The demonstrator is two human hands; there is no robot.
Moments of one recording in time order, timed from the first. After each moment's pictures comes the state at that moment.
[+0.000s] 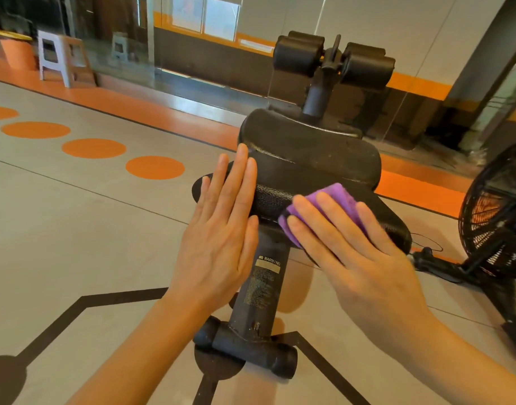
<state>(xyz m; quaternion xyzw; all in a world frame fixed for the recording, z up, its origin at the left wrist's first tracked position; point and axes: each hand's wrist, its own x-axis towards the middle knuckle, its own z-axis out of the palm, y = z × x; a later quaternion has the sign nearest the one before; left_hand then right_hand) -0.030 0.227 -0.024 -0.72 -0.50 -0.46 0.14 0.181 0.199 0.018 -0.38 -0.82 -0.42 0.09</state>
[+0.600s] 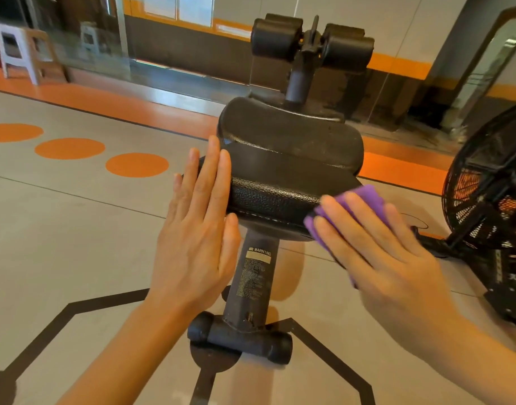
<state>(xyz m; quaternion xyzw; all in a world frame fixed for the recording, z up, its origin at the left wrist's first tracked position) -0.027 0.219 -0.019 -0.72 -0.51 -0.45 0.12 0.215 0.184 0.016 -0.40 -0.80 -0.43 0.11</state>
